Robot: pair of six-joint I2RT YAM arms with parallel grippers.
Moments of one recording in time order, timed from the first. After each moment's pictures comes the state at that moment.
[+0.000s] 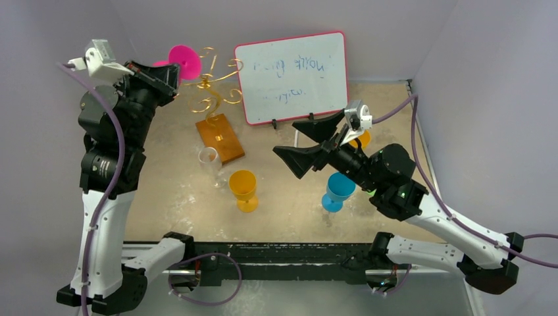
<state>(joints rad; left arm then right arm) -0.21 1.03 1.61 -0.46 -0.10 -0.67 1.03 0.90 1.08 0.13 0.04 0.32</state>
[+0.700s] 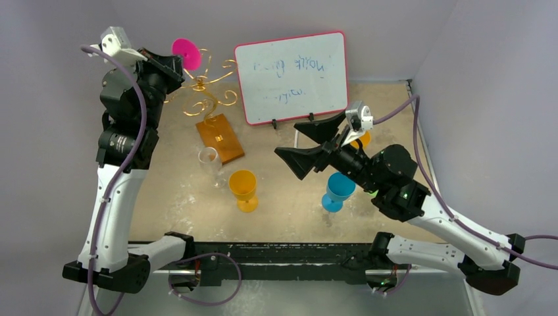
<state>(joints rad) -0.21 1.13 1.62 -0.41 -0.21 -0.61 1.03 0.90 1.08 0.10 0.04 0.32</state>
